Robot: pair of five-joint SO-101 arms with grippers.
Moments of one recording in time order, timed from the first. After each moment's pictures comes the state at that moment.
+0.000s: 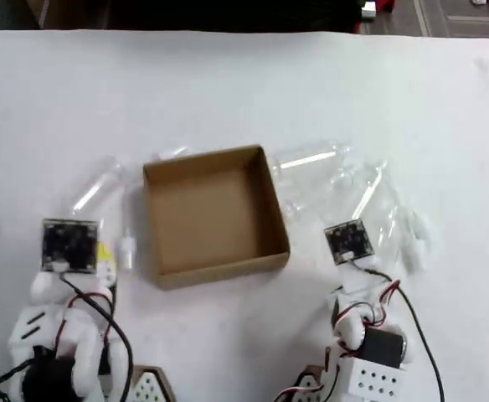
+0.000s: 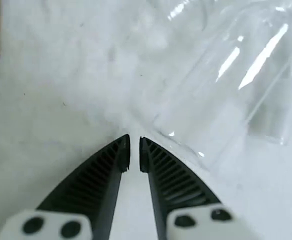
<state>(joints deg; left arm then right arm) -13.8 -104.7 69.3 79.5 -9.3 10.4 -102.8 96.4 73.1 32.7</state>
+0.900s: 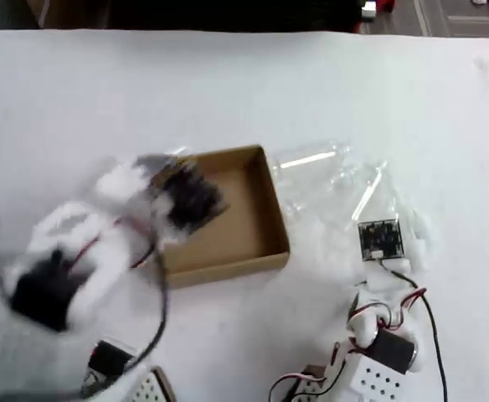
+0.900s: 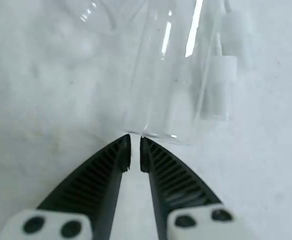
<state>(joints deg) 17.5 -55.5 25.9 72.0 -35.1 22.1 -102.8 96.4 67.4 32.8</state>
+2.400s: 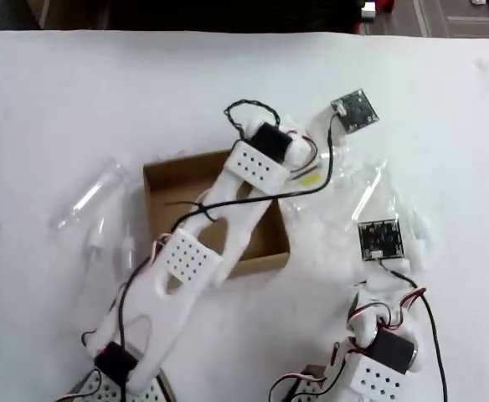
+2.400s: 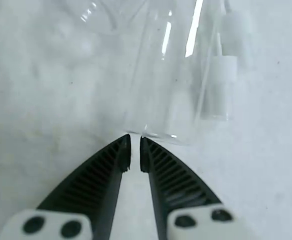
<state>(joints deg) 29.8 73.6 -92.2 86.5 -26.2 22.1 -102.8 96.4 67.4 32.8</state>
